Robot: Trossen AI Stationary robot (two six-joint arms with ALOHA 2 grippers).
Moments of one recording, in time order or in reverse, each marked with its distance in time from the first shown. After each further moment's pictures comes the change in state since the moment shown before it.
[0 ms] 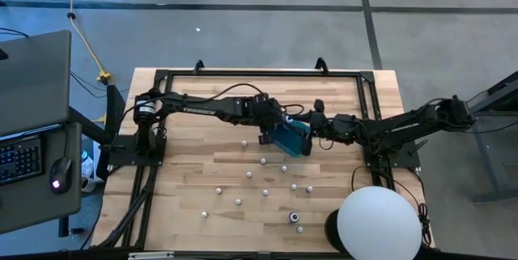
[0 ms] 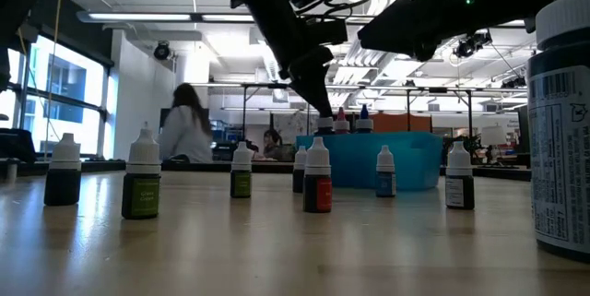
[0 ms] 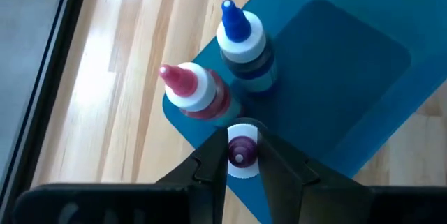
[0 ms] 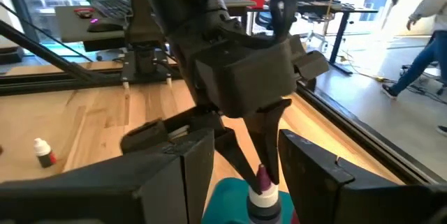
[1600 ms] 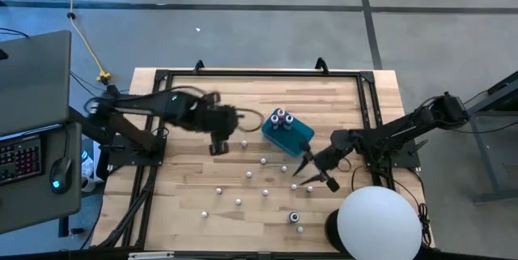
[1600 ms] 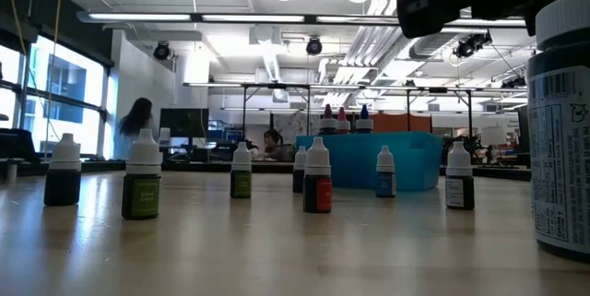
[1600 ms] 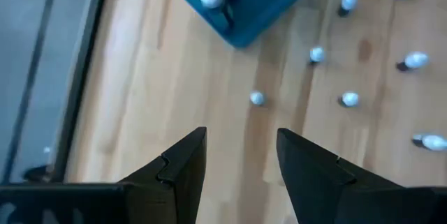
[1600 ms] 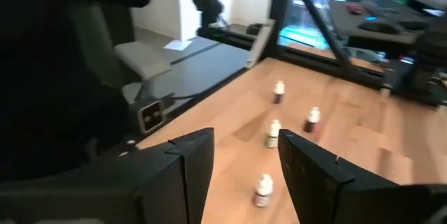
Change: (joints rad) left arm -0.251 -0.446 0.127 -0.816 -0.109 -0.380; right arm 0.185 0.078 0.000 0.023 -0.730 -0.167
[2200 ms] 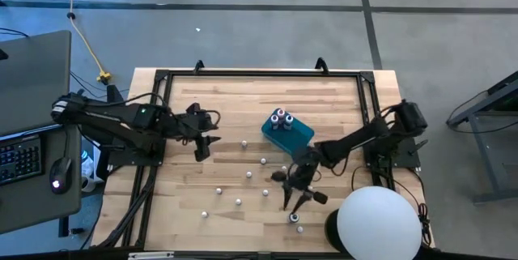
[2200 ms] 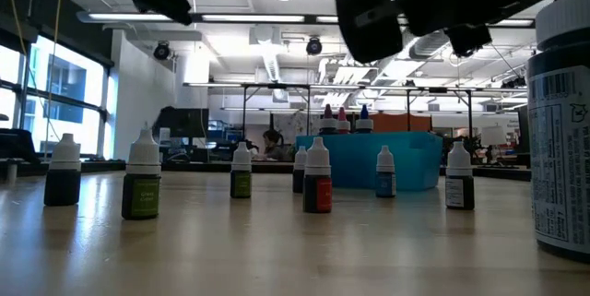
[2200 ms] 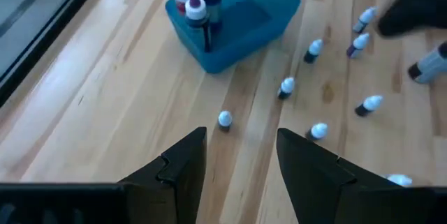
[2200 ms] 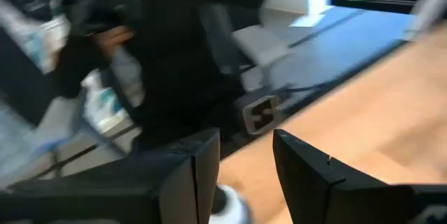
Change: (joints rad) left arm -0.037 -0.453 -0.655 0.577 0.027 -0.103; right arm 0.048 0.486 0.343 -0.023 -0.502 0.080
